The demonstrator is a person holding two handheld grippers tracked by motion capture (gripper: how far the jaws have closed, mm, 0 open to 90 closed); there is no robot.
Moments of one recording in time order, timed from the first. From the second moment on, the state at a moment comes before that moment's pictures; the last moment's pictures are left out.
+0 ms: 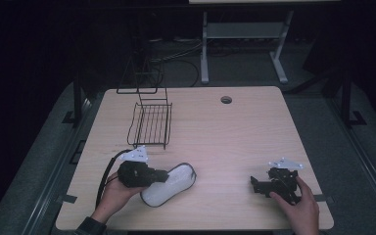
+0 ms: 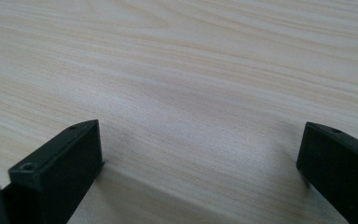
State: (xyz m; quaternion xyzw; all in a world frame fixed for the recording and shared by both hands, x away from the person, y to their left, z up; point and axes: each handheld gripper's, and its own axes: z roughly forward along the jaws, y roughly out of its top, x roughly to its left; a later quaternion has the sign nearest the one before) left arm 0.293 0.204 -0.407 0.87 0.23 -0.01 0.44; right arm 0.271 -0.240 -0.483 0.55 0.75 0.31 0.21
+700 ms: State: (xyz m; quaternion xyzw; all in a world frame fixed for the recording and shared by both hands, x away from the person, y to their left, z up) left arm 0.312 0.214 -0.386 0.86 0.25 0.01 0.46; right arm 0.271 -0.240 -0.483 0.55 0.75 0.31 0.21
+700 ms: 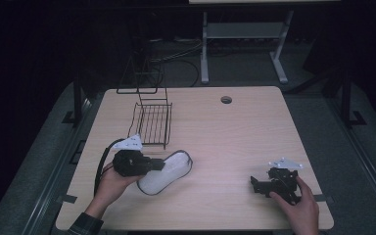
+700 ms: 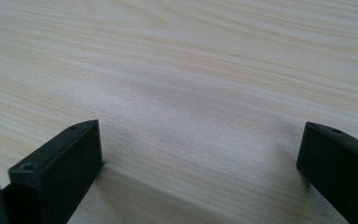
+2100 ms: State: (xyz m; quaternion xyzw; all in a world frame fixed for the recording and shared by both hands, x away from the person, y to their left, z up) left arm 0.371 0.264 -0.358 0.81 0.31 0.05 0.49; right arm 0.271 -0.240 -0.483 0.55 0.75 0.31 0.21
